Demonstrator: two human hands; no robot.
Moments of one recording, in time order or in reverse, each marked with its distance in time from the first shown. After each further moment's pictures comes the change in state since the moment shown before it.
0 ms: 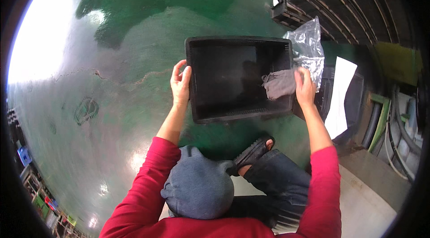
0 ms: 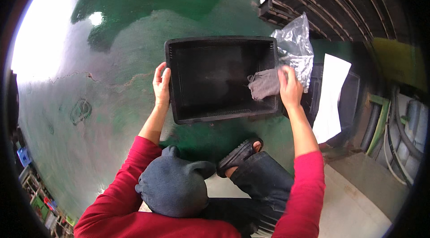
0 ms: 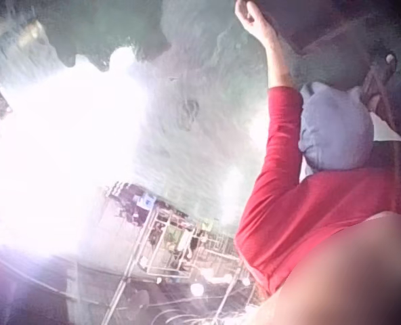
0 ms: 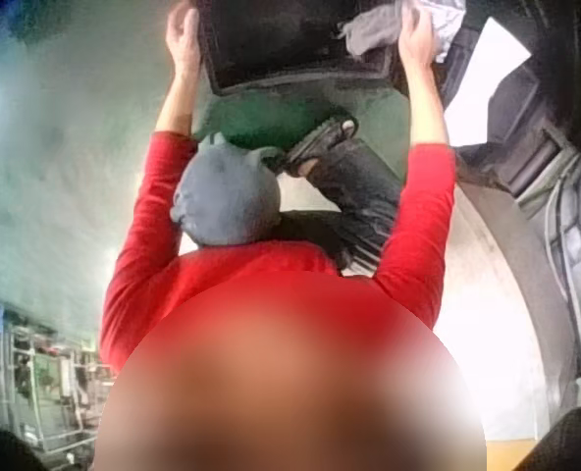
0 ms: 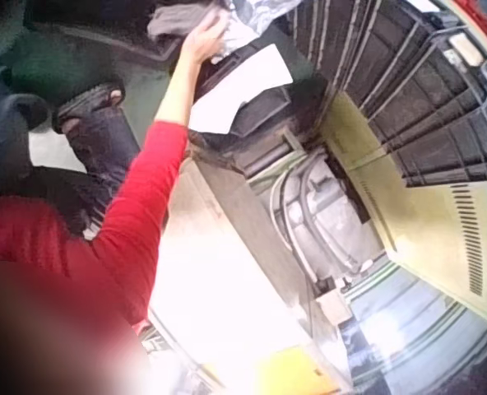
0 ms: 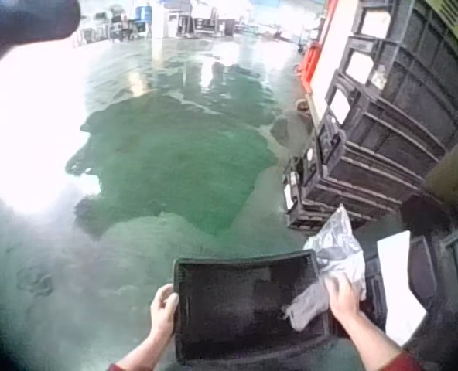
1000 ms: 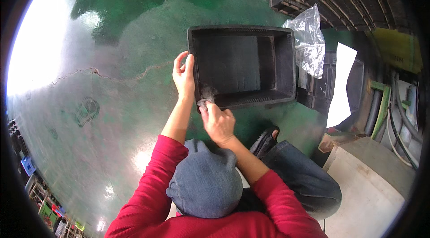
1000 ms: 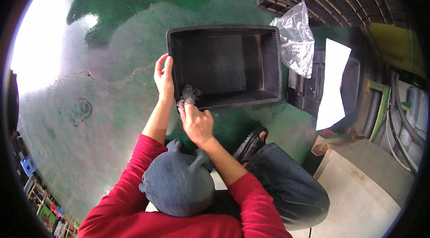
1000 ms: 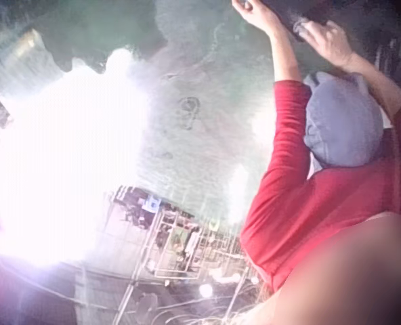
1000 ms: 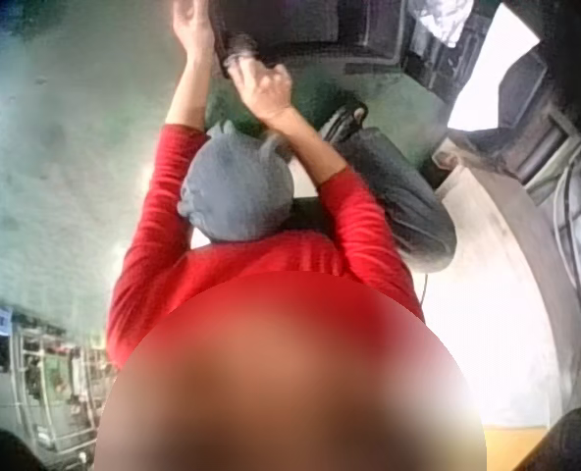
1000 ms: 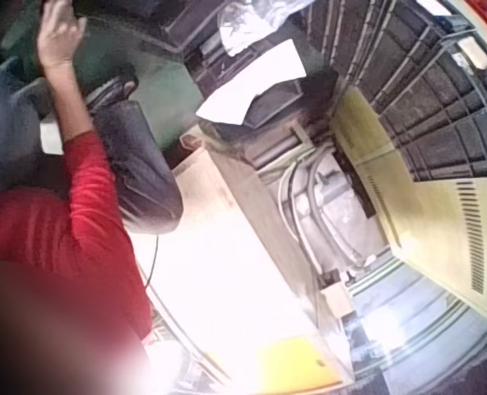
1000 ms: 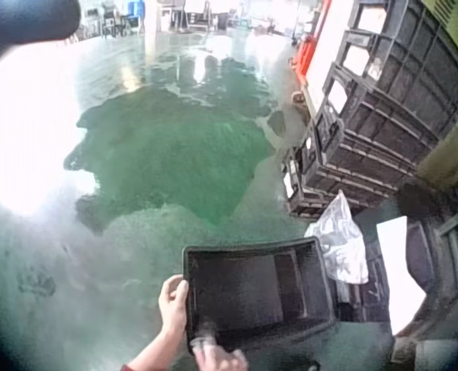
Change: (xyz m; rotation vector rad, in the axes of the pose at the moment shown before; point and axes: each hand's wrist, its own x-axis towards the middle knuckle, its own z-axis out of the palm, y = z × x) left_hand -0.007 0.015 0.021 0.187 0.173 -0.049; right_hand -0.117 -0.266 0.082 0.045 -0.098 -0.016
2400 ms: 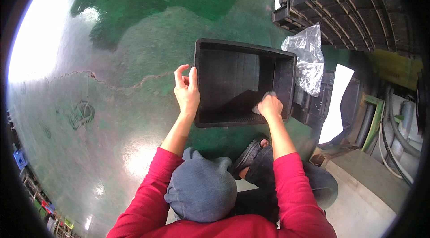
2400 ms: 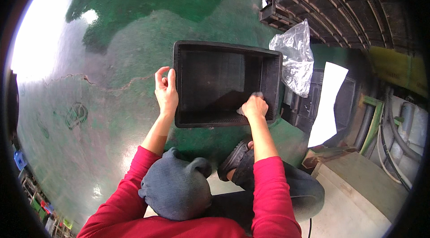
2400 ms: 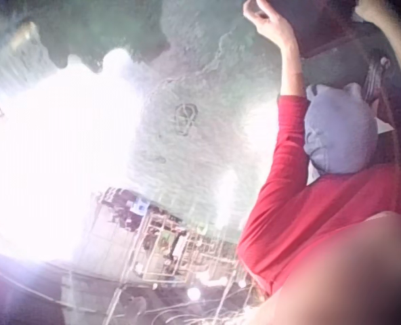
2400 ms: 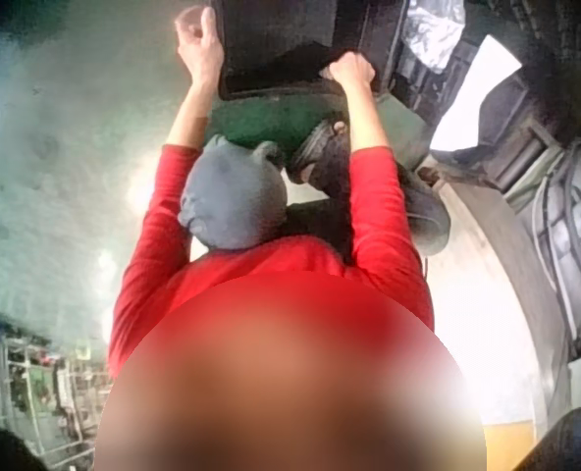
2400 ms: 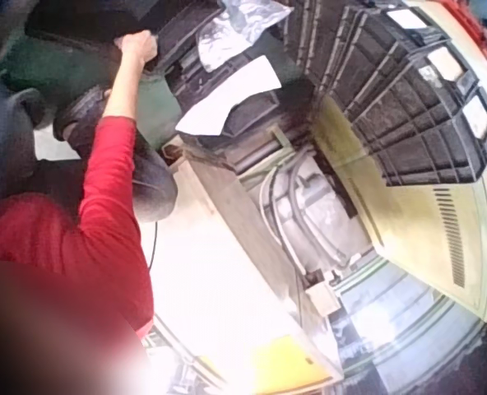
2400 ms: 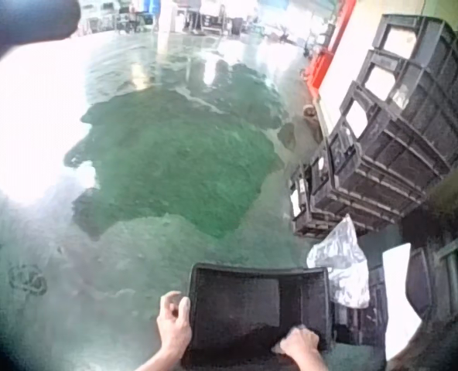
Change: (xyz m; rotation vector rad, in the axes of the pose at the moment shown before) left_hand -0.008 0.015 0.014 0.369 0.140 0.085; right_hand 0.063 0.198 -0.023 -0.477 -0.870 0.637
